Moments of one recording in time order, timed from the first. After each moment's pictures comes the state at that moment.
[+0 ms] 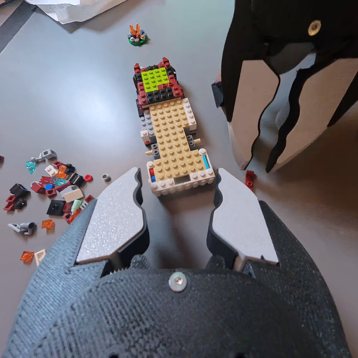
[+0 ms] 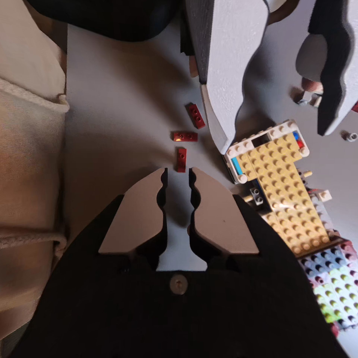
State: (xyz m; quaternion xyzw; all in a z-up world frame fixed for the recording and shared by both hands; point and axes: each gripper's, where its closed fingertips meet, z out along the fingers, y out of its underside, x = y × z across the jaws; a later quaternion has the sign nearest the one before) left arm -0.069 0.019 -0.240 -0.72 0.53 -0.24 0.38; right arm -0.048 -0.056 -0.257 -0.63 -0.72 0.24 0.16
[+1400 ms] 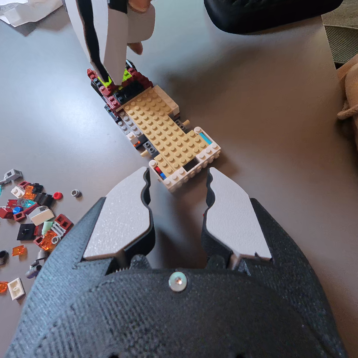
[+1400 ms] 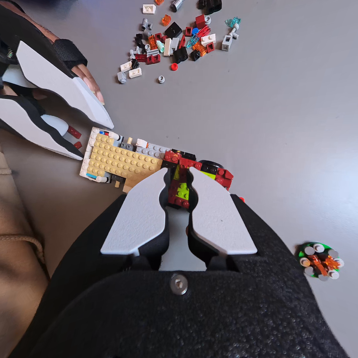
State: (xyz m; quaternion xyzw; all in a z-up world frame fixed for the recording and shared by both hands) left arm -0.052 -0.007 -0.251 -0.69 0.58 -0.23 0.35; right arm 0.016 0.084 -0.233 -0.81 -0.50 0.27 0.18
